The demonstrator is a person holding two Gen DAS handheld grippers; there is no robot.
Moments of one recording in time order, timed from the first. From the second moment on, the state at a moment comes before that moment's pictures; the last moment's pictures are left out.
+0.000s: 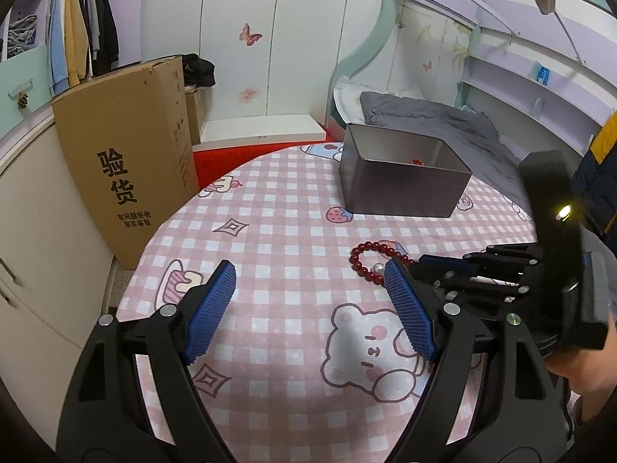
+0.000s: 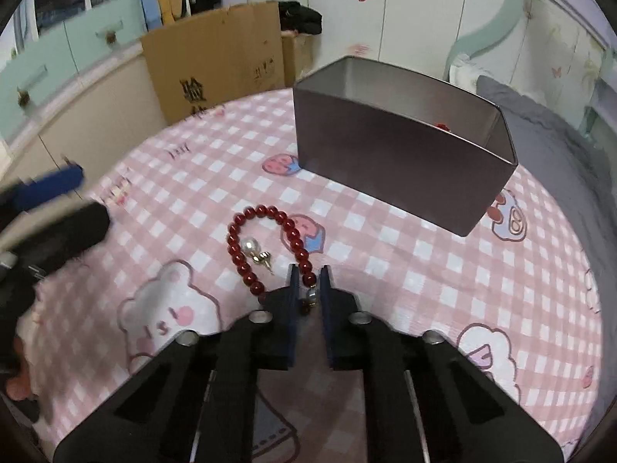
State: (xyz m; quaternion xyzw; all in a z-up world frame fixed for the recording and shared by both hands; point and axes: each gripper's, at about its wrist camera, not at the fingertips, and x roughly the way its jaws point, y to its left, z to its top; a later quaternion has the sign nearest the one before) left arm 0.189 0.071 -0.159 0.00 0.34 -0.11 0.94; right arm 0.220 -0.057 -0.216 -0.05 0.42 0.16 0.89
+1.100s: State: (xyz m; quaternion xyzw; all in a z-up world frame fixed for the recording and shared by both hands) left arm 0.234 -0.064 -0.196 0.08 0.43 -0.24 0.87; right arm 0.187 -0.170 -0.147 0.09 0.32 0.17 0.93
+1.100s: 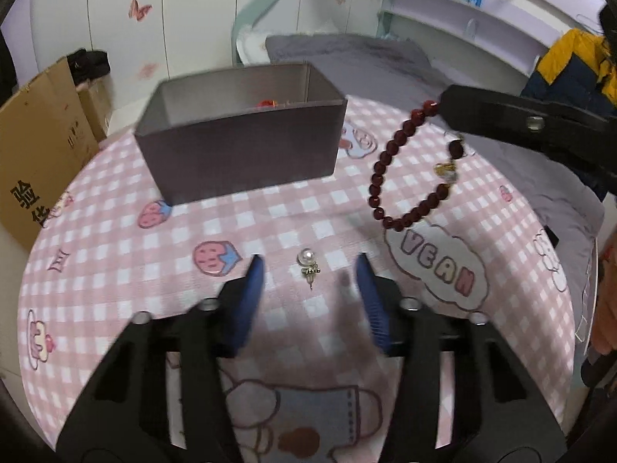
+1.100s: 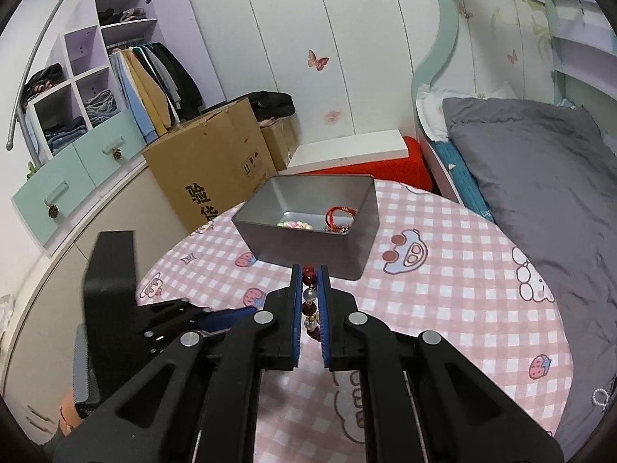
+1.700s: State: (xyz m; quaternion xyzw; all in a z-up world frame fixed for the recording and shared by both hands) left arm 0.233 -0.052 -0.165 0.02 0.41 -0.29 0.86; right arm 0.193 -0.179 -0.121 0.08 0.29 0.18 0.94
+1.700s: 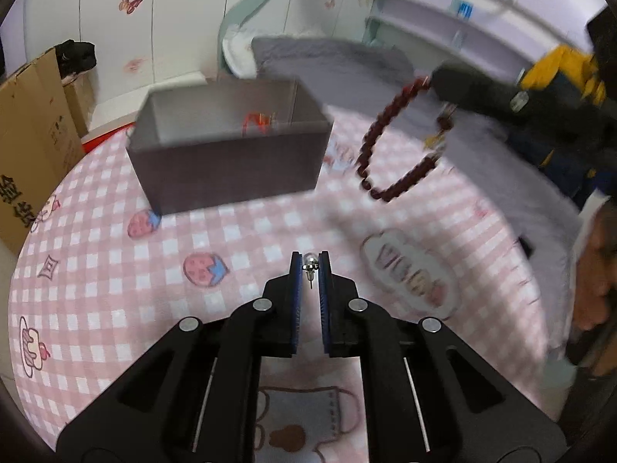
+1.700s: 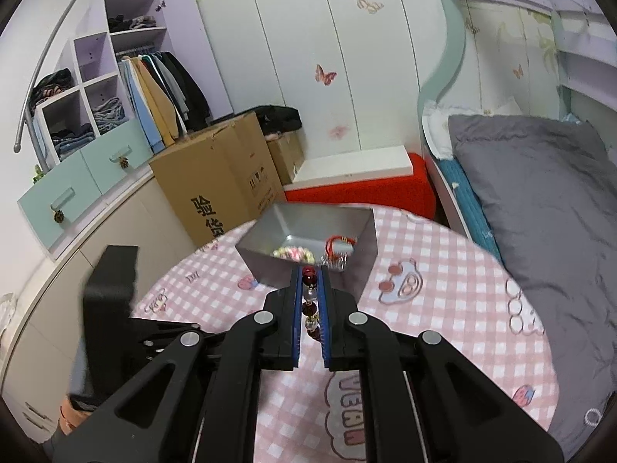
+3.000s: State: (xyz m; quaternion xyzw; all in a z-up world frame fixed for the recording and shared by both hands) left arm 0.346 -0.037 -0.139 0.01 0.42 -0.22 0.88; right arm 0.291 -0.156 -0.144 0.09 0.33 0.17 0.92
